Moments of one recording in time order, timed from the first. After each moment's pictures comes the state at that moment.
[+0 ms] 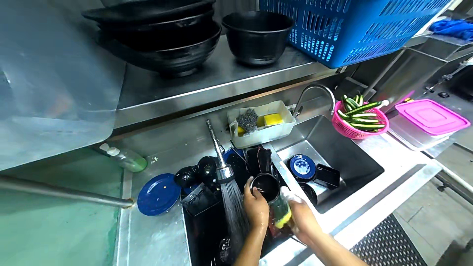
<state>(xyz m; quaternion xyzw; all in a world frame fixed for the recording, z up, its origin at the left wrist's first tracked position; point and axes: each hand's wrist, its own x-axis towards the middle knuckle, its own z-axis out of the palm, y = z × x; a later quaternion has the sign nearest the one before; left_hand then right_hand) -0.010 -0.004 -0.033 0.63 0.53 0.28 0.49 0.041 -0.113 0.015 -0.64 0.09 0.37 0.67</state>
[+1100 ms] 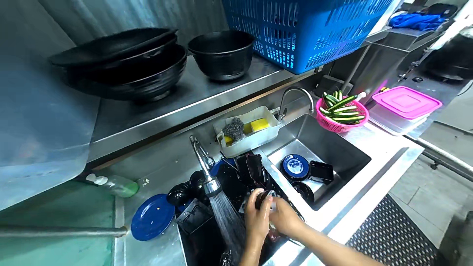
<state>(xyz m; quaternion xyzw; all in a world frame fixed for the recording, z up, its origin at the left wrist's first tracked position) -0.023 -0.023 -0.014 0.65 0.33 0.24 0.64 0.058 -0.111 0.022 -0.78 -0.30 0.37 0.40</state>
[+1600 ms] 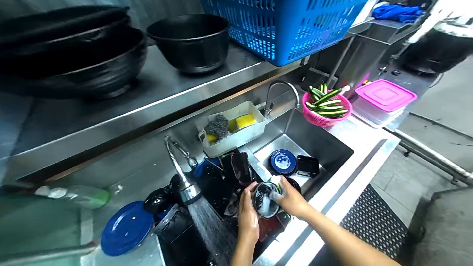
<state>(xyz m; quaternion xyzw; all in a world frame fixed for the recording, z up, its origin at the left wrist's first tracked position) 0.003 -0.037 -0.026 0.49 0.34 0.20 0.78 0.129 -0.153 0.000 -0.78 -0.22 0.36 0.47</state>
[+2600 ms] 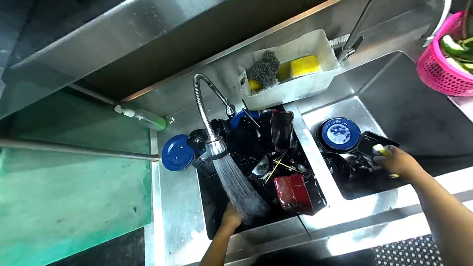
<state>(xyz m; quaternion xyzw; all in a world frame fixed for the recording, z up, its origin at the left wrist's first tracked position) -0.173 -0.007 -0.157 0.58 0.67 -0.25 0.40 0.372 -0.248 -0.158 -0.93 -0.16 0.32 0.10</state>
